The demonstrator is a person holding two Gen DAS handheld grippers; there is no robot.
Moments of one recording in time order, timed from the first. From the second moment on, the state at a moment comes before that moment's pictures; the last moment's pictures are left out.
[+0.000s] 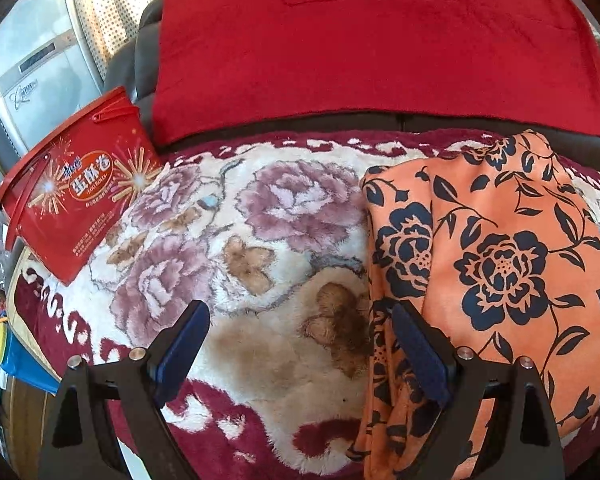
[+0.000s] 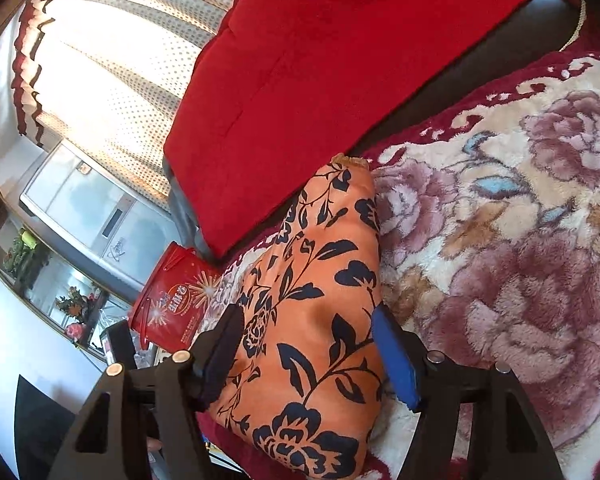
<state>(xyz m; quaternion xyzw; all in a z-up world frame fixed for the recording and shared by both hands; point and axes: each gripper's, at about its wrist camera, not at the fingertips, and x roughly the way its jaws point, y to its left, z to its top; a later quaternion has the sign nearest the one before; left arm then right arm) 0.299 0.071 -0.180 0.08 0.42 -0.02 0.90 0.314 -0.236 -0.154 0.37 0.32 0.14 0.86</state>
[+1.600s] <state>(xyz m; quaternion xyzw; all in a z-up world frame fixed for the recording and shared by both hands) 0.320 0.068 -0.197 -0.06 0.49 -0.13 0.86 0.317 -0.236 -0.162 0.38 0.33 0.13 0.86</state>
